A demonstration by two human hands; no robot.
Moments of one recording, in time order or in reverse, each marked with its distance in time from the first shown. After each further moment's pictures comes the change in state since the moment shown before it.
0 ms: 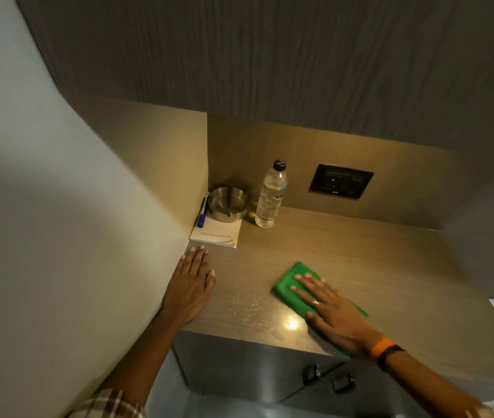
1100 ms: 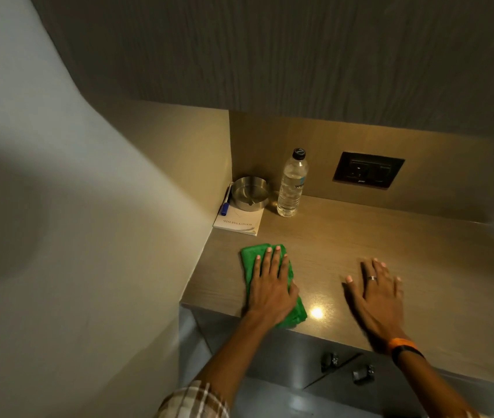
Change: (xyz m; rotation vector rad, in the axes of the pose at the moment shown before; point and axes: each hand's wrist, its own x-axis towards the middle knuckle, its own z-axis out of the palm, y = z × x) left_hand -0.013 0.148 0.012 0.050 -0.101 0.002; right_hand -0.011 0.014 0.013 0.171 0.319 0.633
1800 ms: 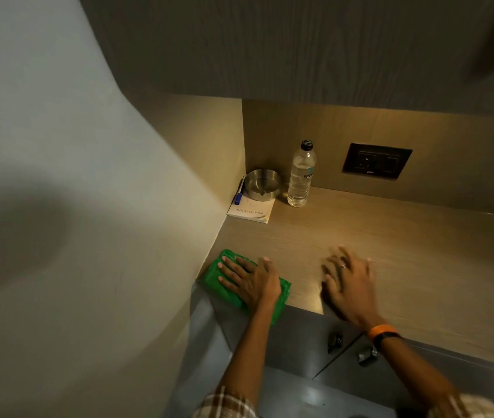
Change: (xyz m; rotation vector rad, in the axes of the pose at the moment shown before) left_hand -0.043 0.013 -0.047 -0.498 -0.039 -0.884; right_hand -0.026 -0.048 -0.005 0.083 0.004 -0.320
